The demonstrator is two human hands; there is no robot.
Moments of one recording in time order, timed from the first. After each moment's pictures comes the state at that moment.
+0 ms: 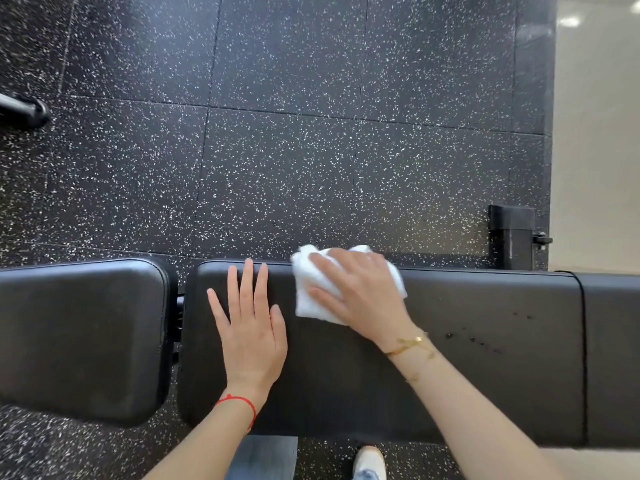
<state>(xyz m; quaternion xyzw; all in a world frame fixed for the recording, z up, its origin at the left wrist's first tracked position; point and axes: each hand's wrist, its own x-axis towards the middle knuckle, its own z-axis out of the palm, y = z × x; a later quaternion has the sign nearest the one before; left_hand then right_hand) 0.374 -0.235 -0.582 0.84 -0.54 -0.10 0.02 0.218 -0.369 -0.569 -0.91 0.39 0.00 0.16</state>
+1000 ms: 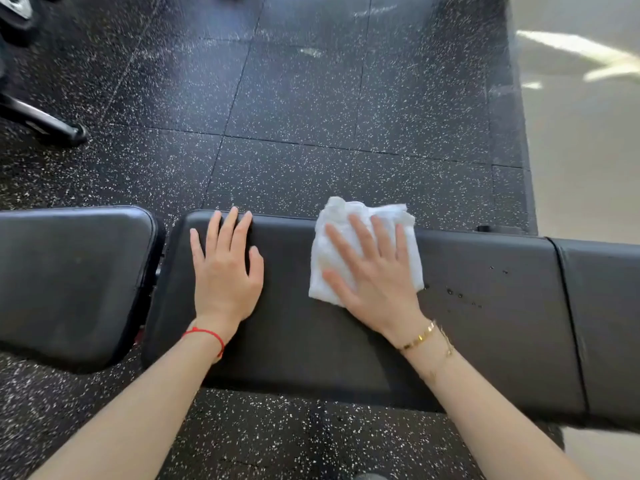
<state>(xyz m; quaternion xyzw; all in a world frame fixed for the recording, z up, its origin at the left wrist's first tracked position) 0.373 -0.234 -0.593 0.83 -0.54 -0.02 0.12 0.148 -0.317 -0.579 -0.90 0.44 -0.01 0.07</state>
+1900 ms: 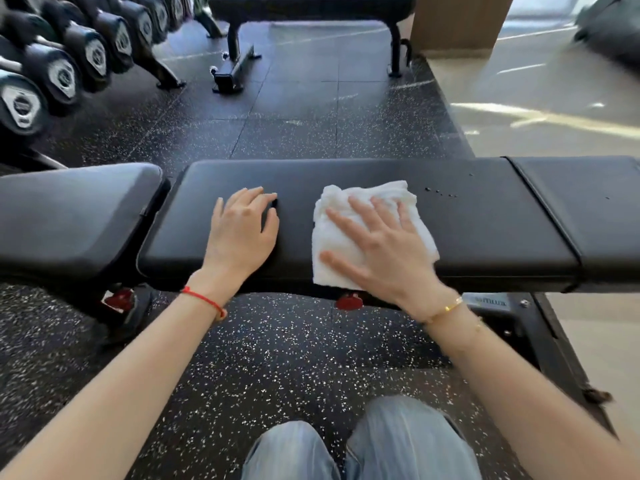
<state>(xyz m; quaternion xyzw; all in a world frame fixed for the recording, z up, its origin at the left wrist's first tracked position) 0.323 -0.155 -0.597 0.75 -0.61 0.01 0.24 0.098 -0.190 -0.594 -0.89 0.45 -0.07 -0.01</state>
